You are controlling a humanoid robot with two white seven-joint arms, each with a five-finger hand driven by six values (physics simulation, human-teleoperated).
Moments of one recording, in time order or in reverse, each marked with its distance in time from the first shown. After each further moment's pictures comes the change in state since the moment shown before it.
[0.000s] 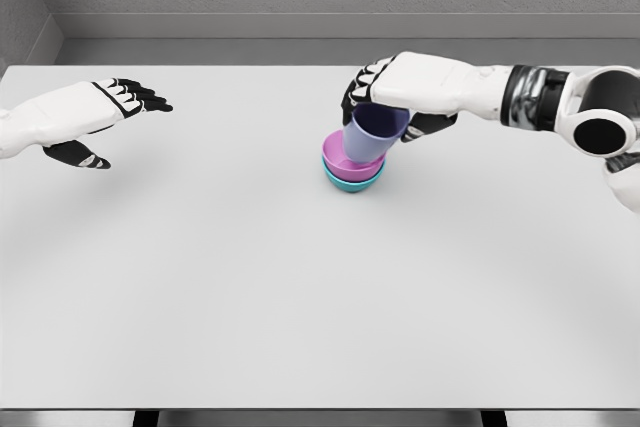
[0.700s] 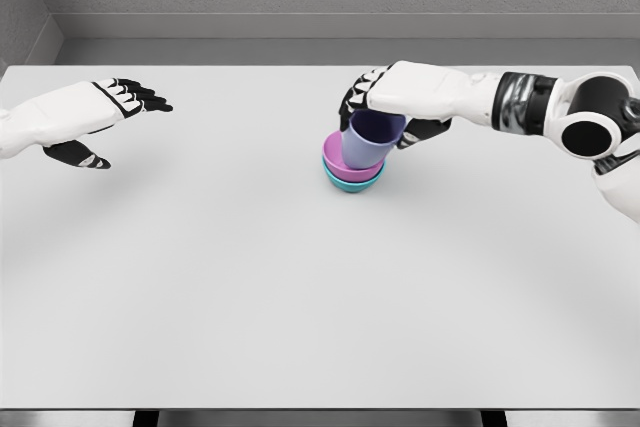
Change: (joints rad) left arm 0.000 0.000 0.000 0.000 0.000 0.000 0.000; right arm 0.000 0.020 0.021 0.042 0.000 -0.001 0.000
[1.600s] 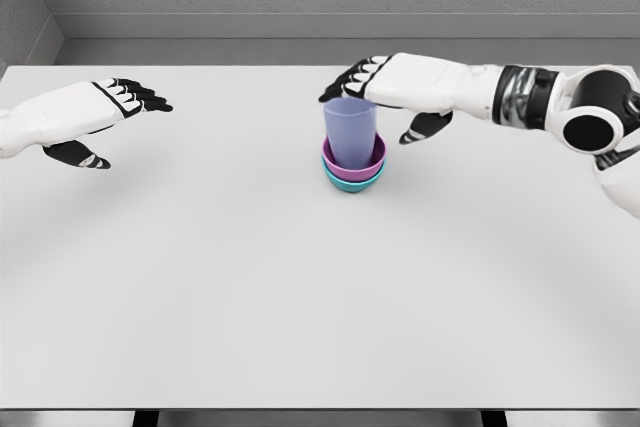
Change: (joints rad) left arm 0.000 0.000 0.000 0.000 0.000 0.000 0.000; right arm -0.005 -0.007 -0.031 -0.029 -0.001 -0.001 0.000
